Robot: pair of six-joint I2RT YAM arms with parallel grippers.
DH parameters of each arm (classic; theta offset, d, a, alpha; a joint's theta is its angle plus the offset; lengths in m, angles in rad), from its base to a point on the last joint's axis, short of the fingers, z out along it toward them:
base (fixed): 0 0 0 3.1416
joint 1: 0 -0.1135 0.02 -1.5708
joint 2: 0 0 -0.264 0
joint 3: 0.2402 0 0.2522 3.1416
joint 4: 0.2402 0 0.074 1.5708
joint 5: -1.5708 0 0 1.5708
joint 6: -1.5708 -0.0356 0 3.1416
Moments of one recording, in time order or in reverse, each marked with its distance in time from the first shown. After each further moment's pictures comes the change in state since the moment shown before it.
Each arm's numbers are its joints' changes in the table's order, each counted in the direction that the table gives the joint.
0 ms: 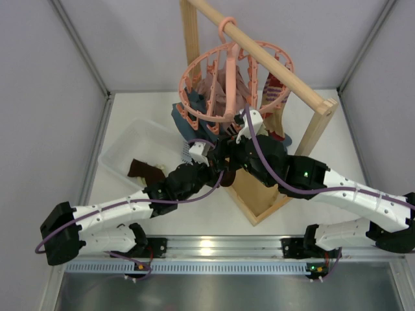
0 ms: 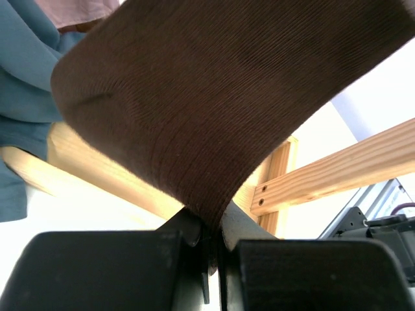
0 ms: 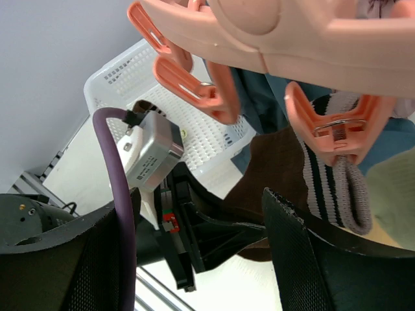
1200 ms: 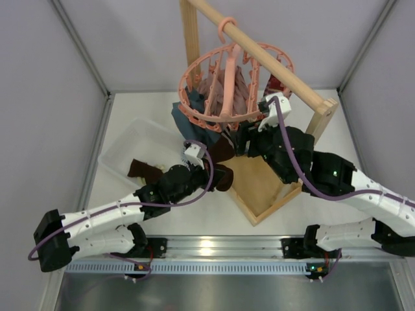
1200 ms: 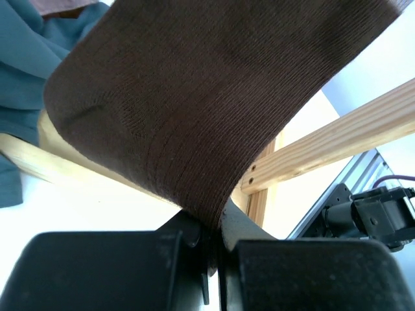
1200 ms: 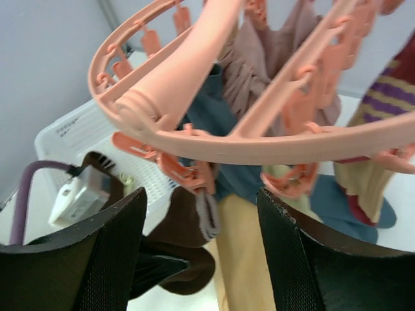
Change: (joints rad) left arm 0.001 0.098 -0.006 0.106 -0.077 -0.001; right arm -0.014 0.047 0.126 0.045 -0.173 0.193
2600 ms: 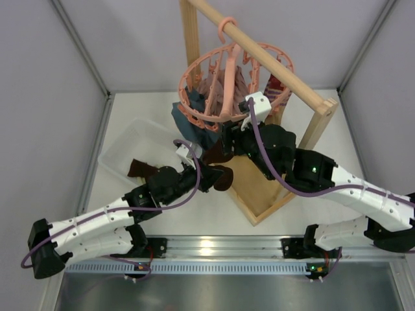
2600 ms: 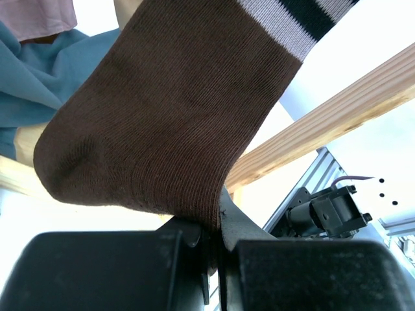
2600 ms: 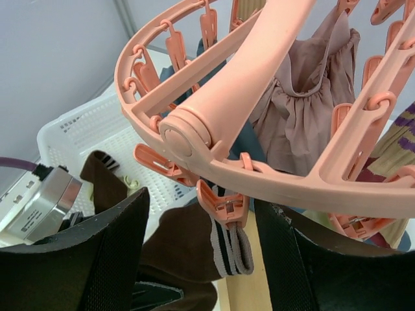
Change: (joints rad) left arm -0.001 0.134 -0.002 0.021 -0.047 0.029; right arm 0.016 -0.061 -0.002 -0.101 0.011 0.076
